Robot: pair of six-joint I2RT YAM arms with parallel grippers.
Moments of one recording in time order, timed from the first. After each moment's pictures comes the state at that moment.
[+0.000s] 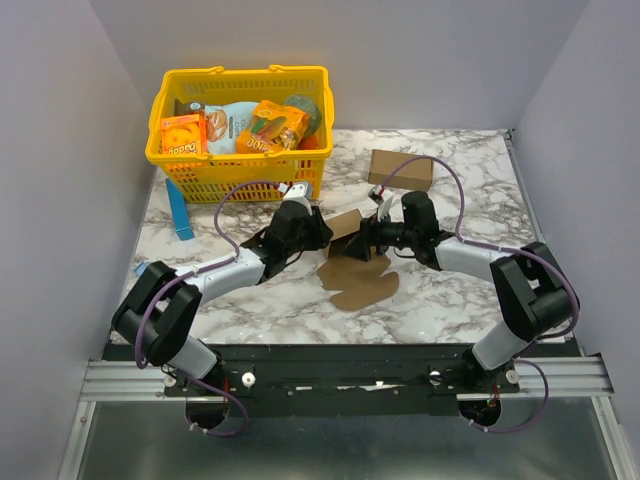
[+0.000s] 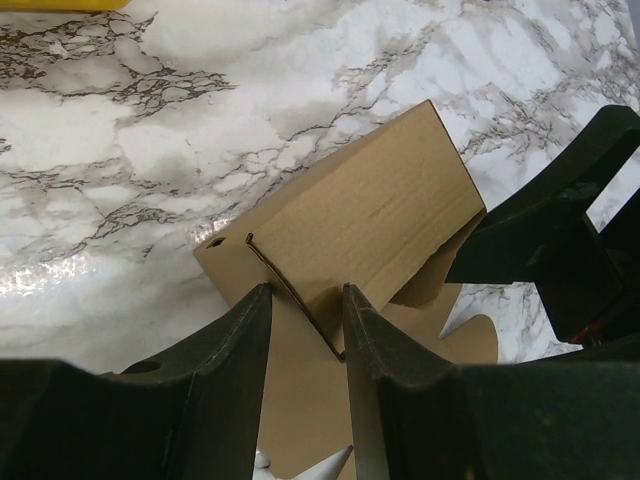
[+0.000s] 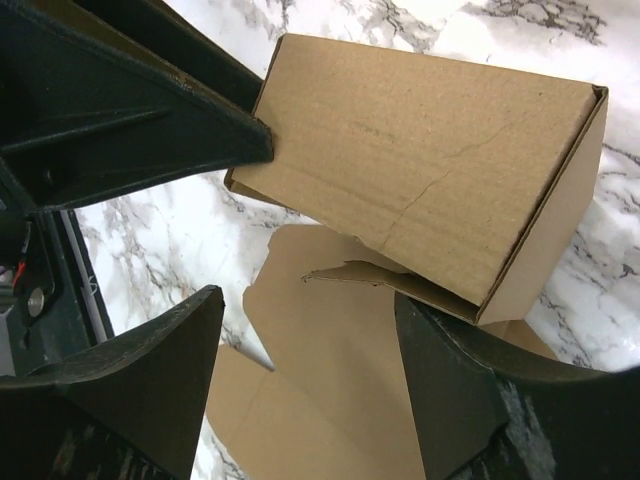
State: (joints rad) left arm -0.66 1.50 0.79 0.23 -0.07 -0.61; right arm 0.45 1.62 0.78 0.30 -0.68 0.20
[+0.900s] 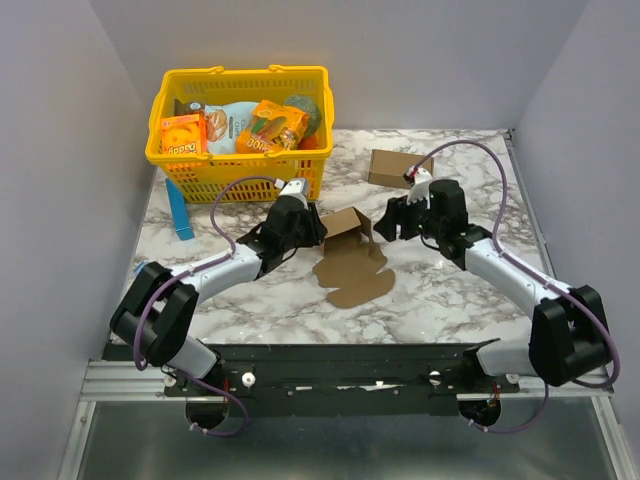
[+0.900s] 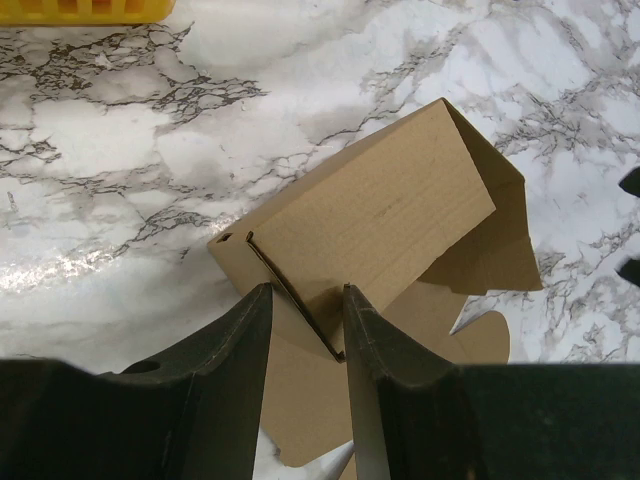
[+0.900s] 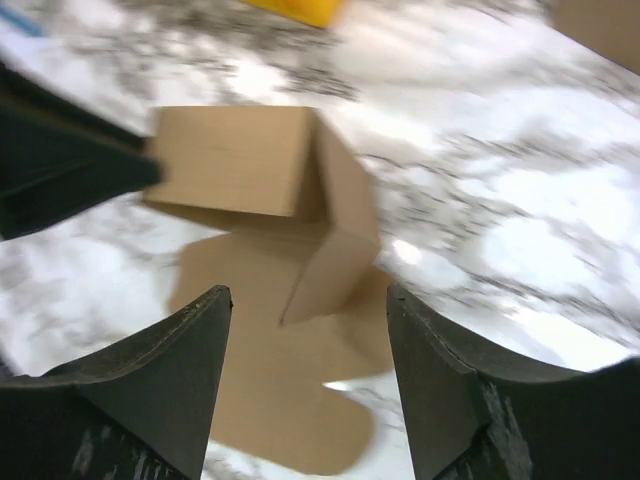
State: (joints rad) left arm -0.62 1.49 0.82 0.16 -0.06 -0.57; right arm 0.38 1.32 0.82 0.01 -0.36 0.15
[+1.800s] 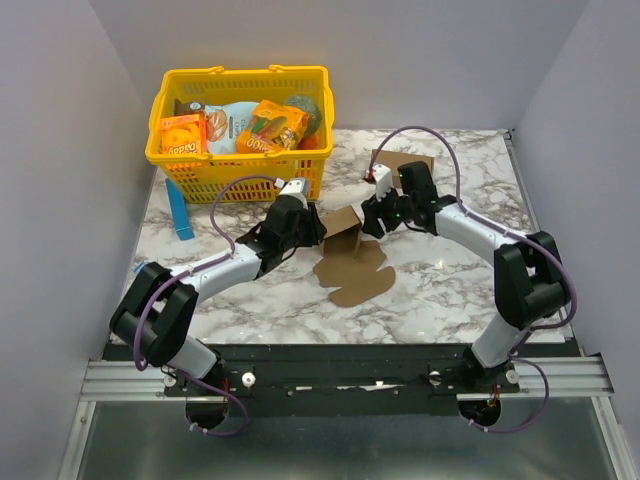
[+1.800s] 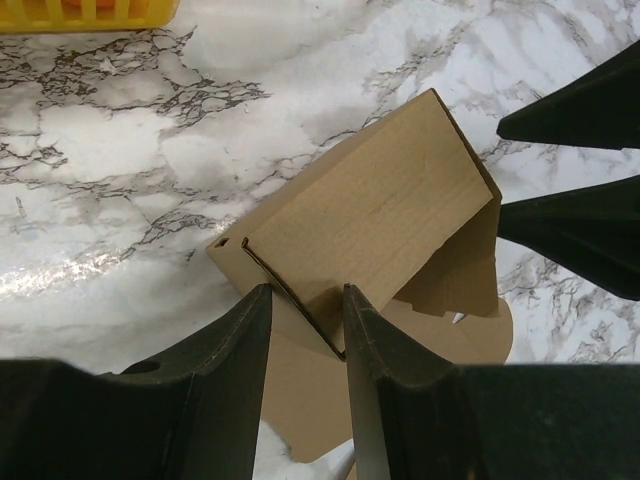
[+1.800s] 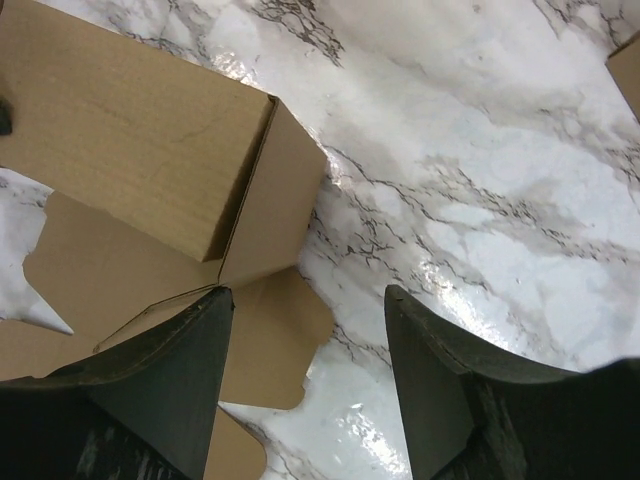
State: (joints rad) left arm -0.61 1.49 0.82 0.15 -0.05 -0.55; right arm 0.39 1.68 1.11 -0.19 -0.41 -0.27
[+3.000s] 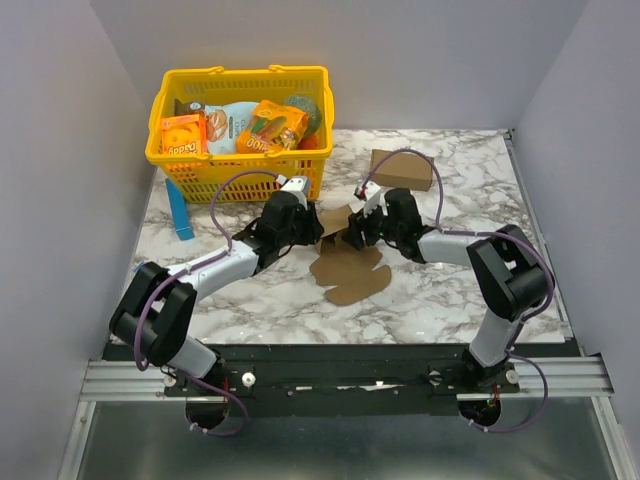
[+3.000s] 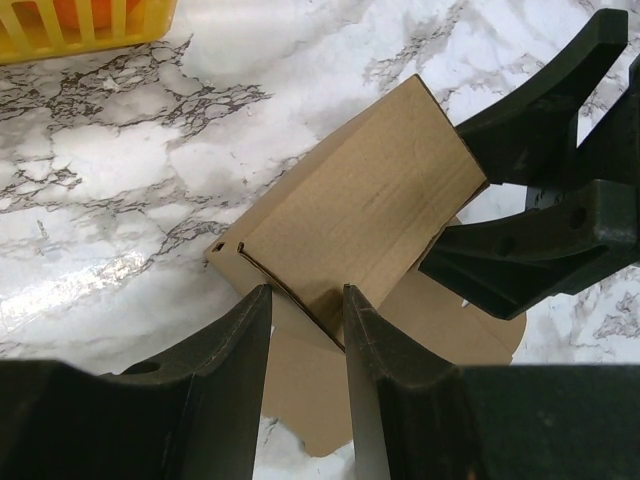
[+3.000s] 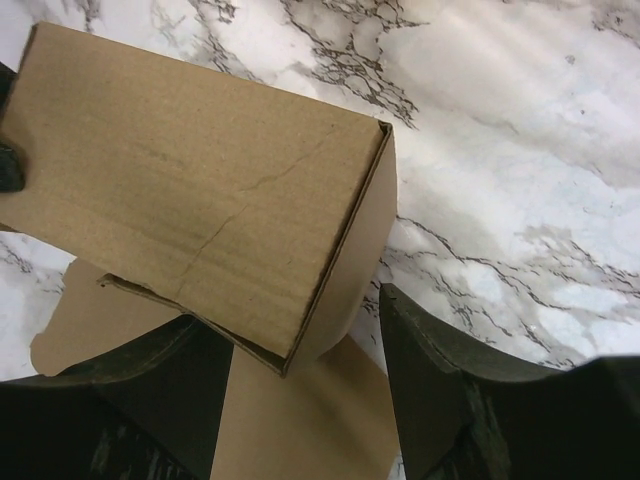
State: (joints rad) left arm -0.58 1.49 0.84 0.13 0.03 -0.44; right arm 0.50 1.78 0.89 0.36 -0.38 -0.07
